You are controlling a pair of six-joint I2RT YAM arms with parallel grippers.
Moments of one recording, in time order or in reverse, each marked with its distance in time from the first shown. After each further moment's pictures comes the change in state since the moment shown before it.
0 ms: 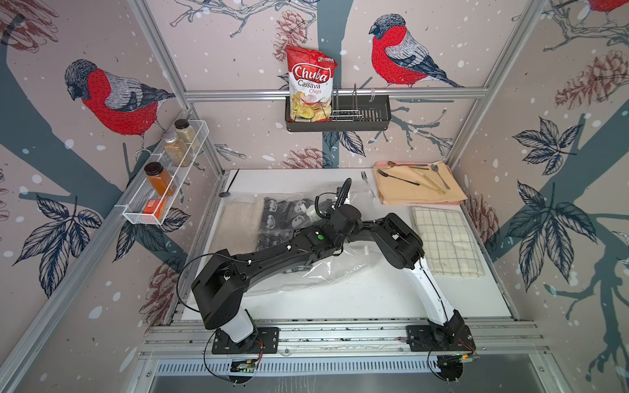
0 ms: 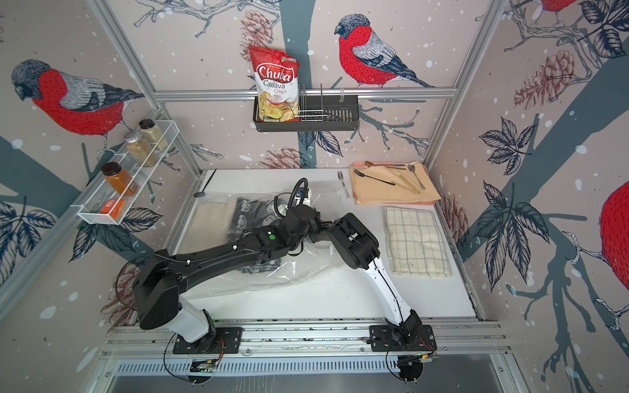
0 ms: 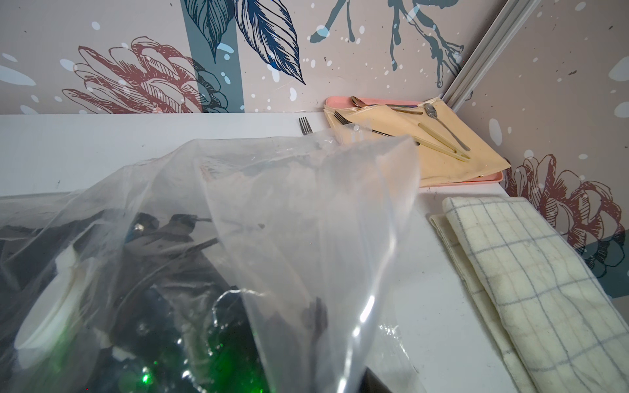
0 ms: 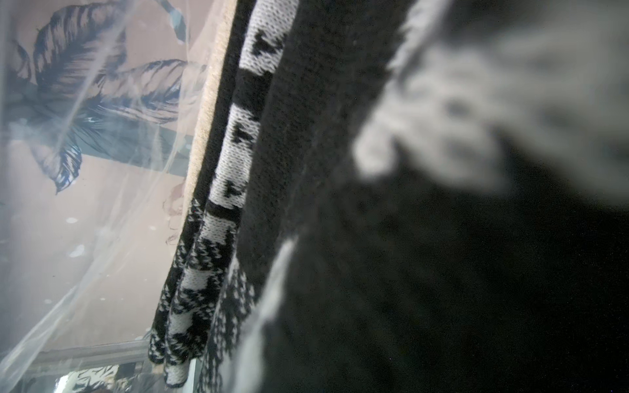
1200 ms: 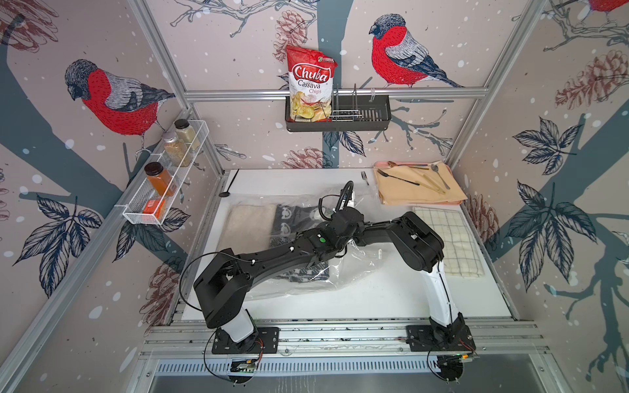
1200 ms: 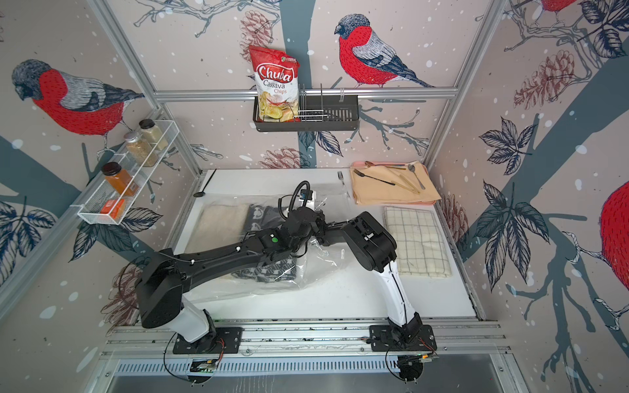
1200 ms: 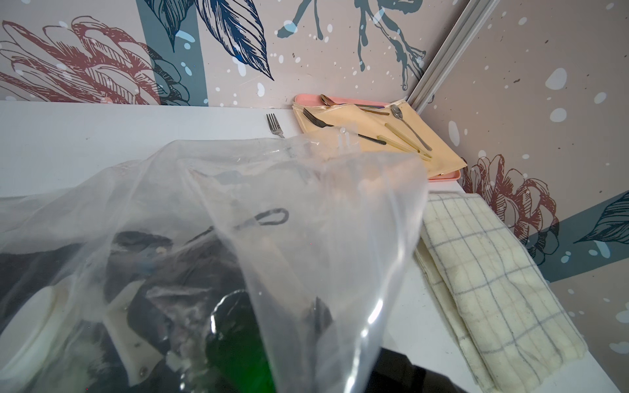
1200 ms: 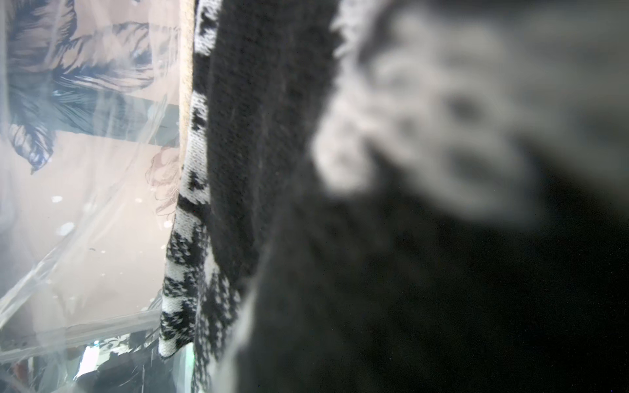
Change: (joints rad) left arm -0.008 0.011 -0.023 0.085 0.061 -0.017; right arm -0.068 -0.217 -0.286 -0.098 -0.044 -0.061
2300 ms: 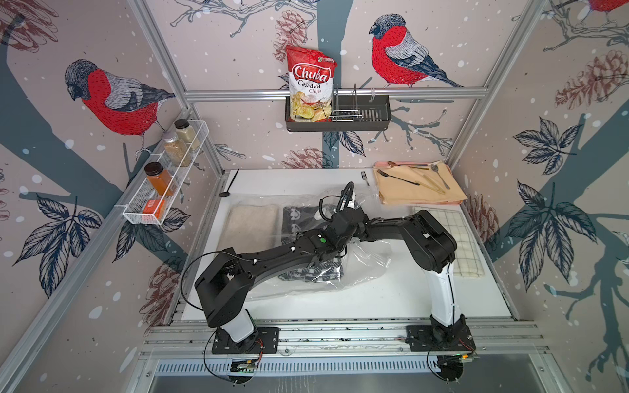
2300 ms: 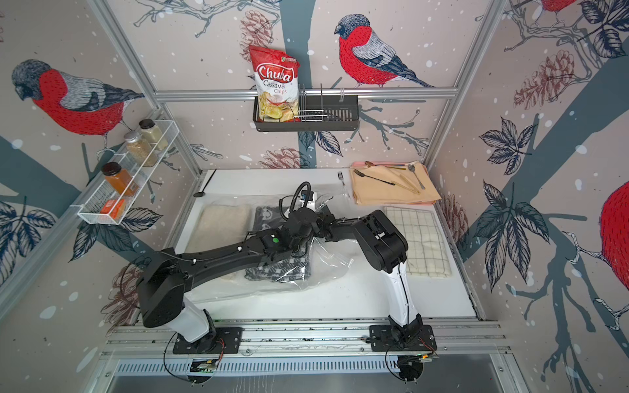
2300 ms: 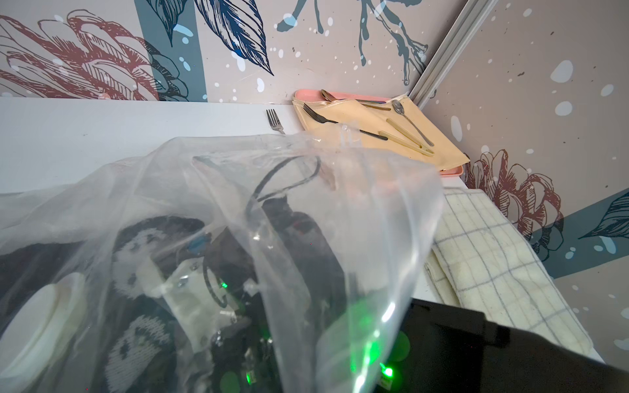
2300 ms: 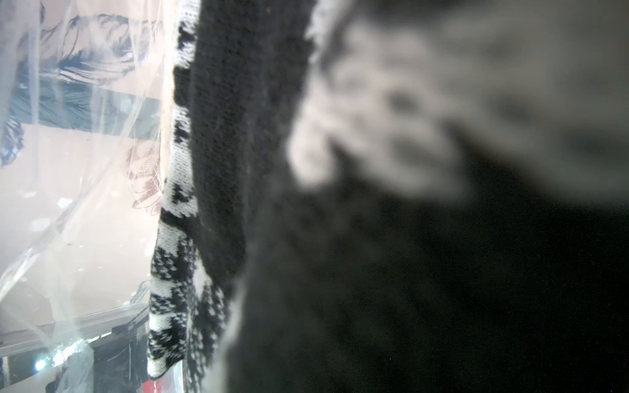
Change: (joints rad) left arm 0.000 0.007 -0.004 0.003 0.004 0.000; right arm -0.087 -0.084 -0.056 -0.169 -0.003 -0.139
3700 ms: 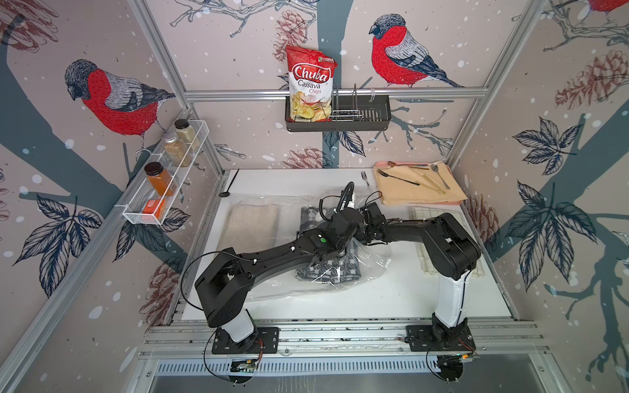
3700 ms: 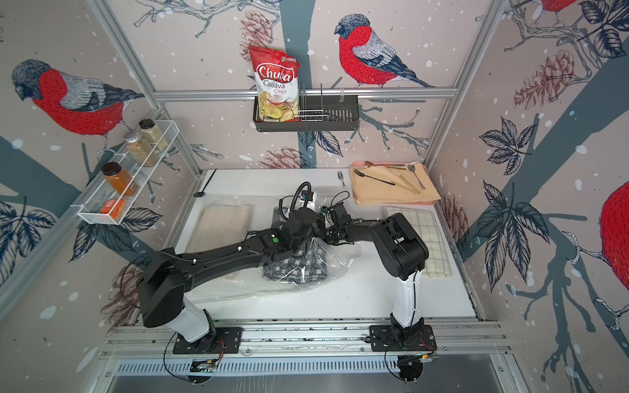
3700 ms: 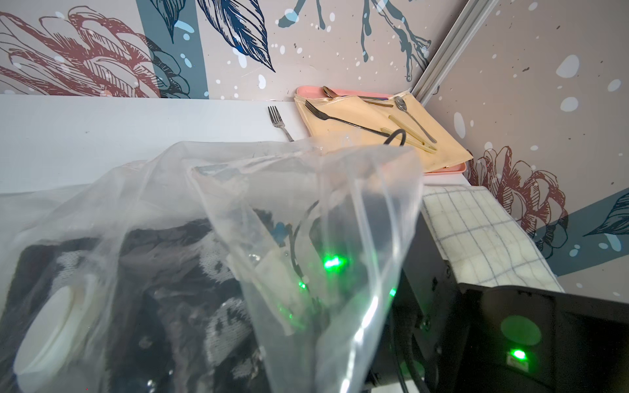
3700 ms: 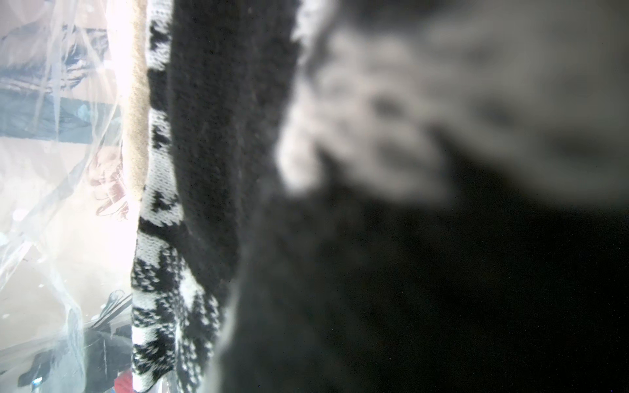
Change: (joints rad) left arm 0.000 0.000 0.004 -0.014 -0.001 0.003; right arm -0.109 -0.176 -0.171 -0.123 0.063 -0.094
